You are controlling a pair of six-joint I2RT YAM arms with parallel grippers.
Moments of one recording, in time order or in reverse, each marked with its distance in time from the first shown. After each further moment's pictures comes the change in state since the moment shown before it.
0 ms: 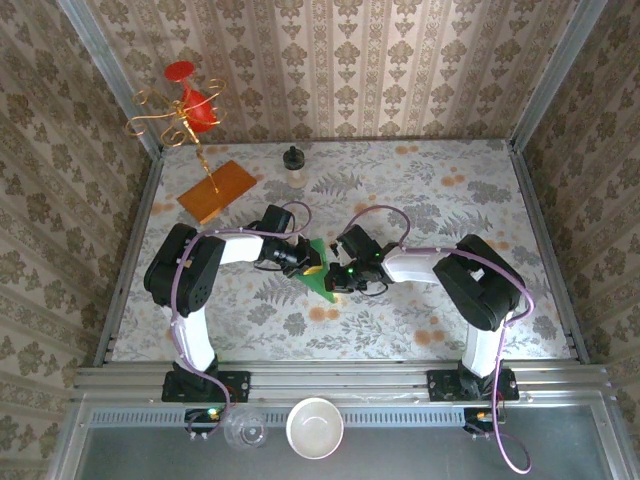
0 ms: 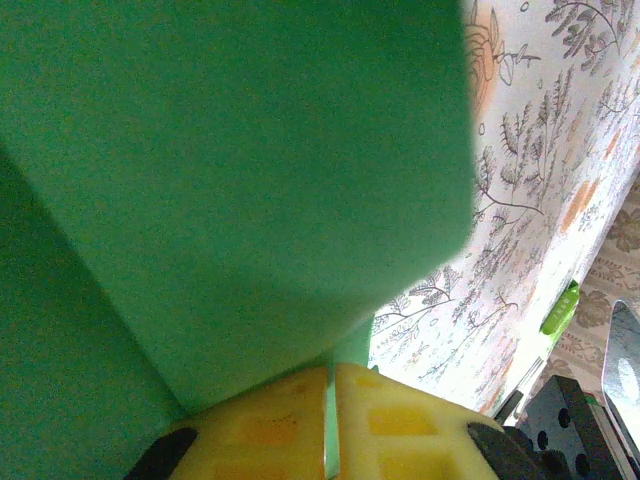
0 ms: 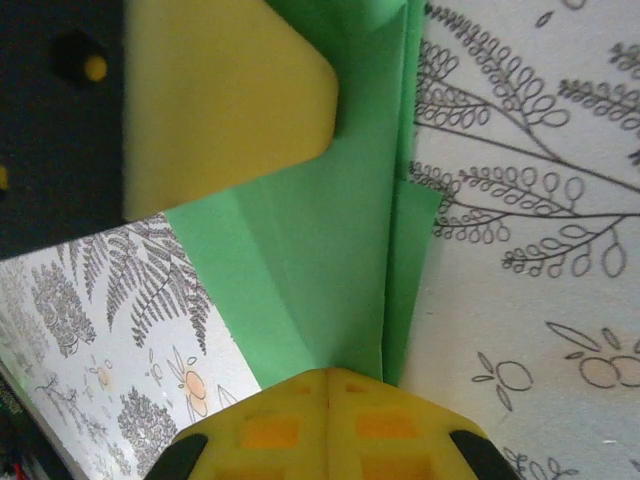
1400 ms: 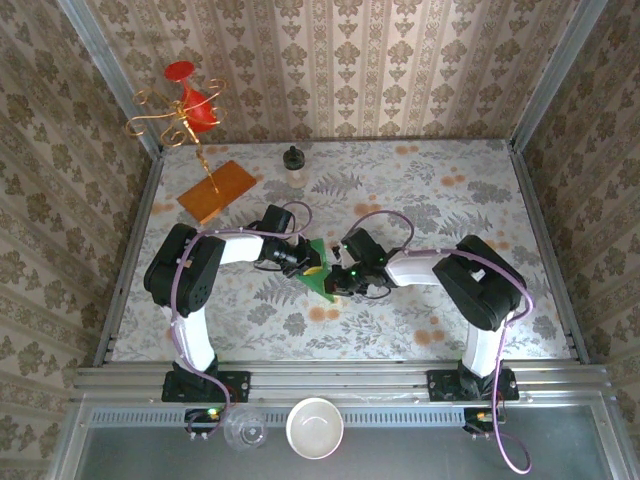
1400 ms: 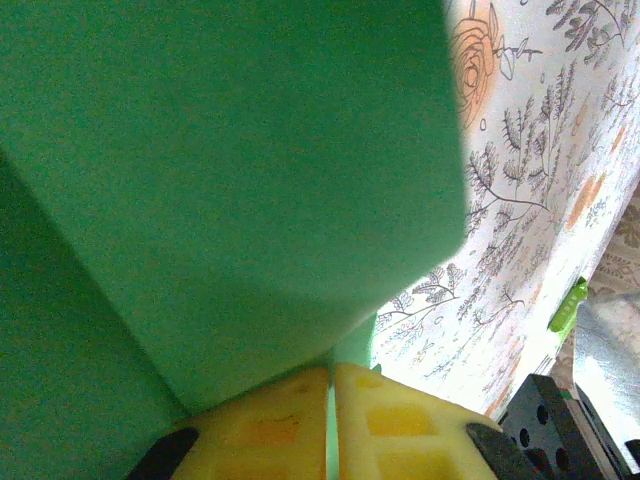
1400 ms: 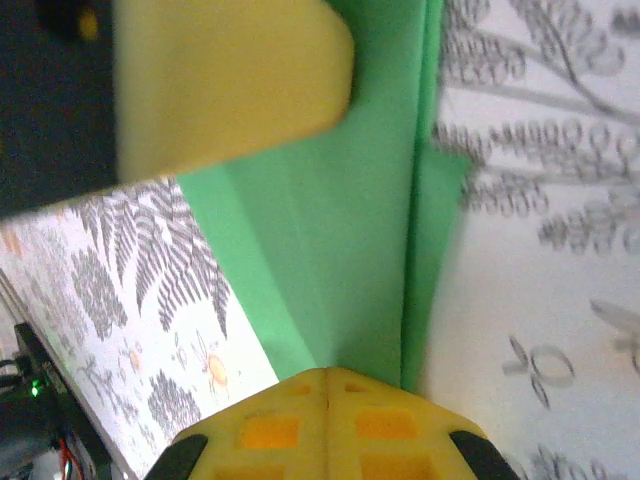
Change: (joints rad) left arm 0.001 0.002 0.001 -0.009 -0.007 0.024; right arm -0.009 -0.016 -0.083 0.105 -0.092 0.047
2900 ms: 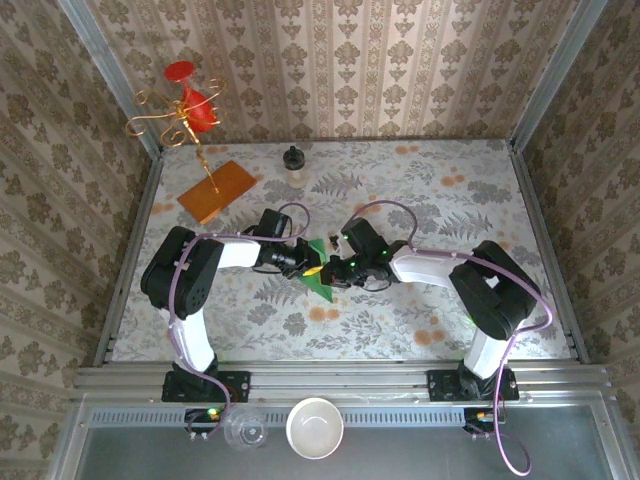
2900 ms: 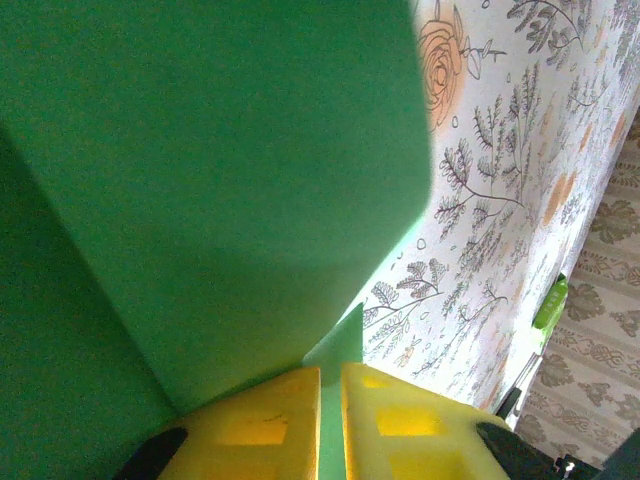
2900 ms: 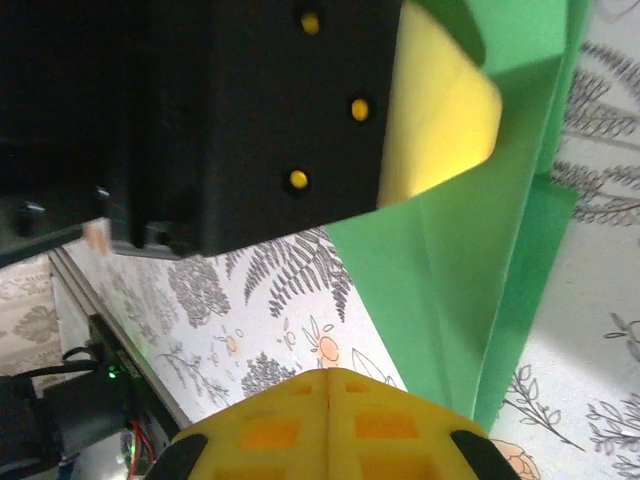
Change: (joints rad) left arm 0.001 -0.024 -0.069 0.130 0.024 -0.022; right arm 0.002 -0.066 0.074 -0.060 -0.011 0.023
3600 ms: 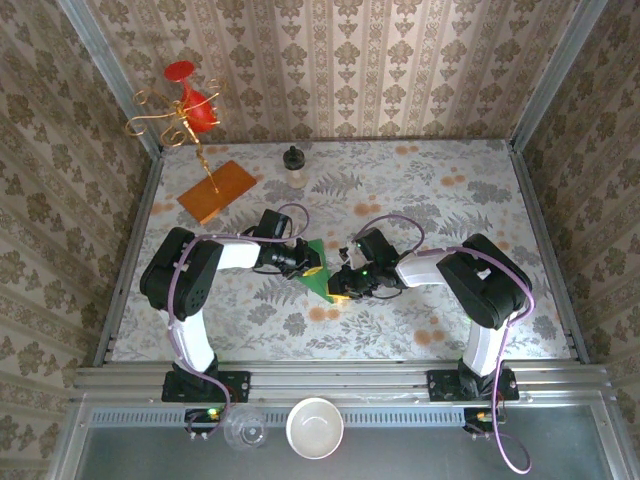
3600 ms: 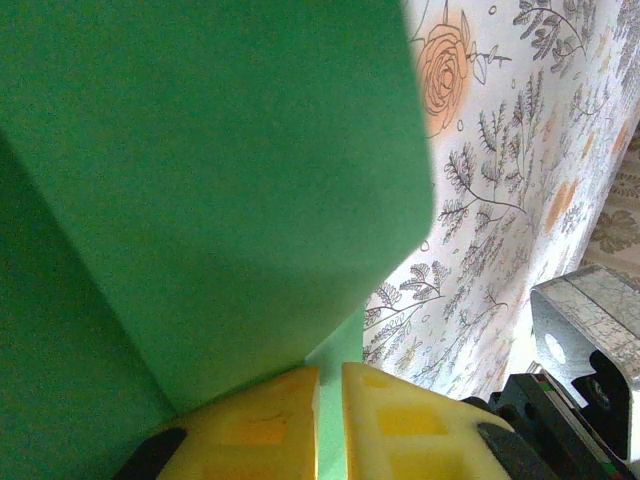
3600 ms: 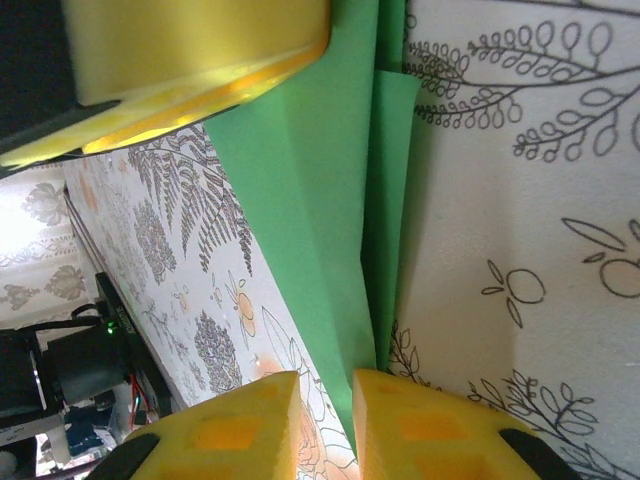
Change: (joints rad) left arm -0.001 -0.013 -0.011 0.008 -0.016 -0.026; right arm -0.077 0.064 -0.146 0.179 -0.185 -0.011
